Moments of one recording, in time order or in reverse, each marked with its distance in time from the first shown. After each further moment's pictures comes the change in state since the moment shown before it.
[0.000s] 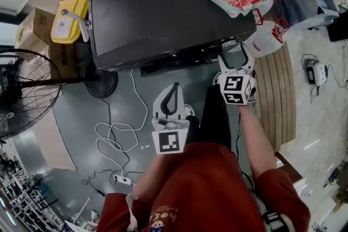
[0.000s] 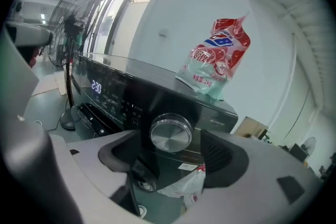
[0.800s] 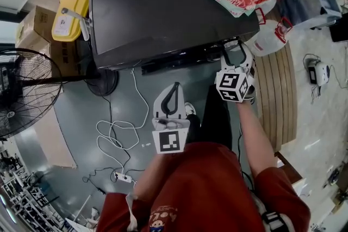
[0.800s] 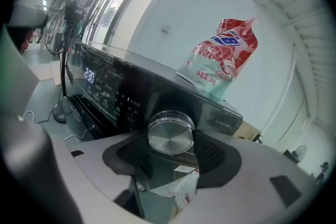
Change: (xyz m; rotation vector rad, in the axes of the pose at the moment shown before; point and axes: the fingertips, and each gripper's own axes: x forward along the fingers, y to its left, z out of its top) left arm 0.004 0.005 -0.007 0.008 0.019 0.009; right arm 0.018 0.001 -0.003 -0.070 0.021 -0.070
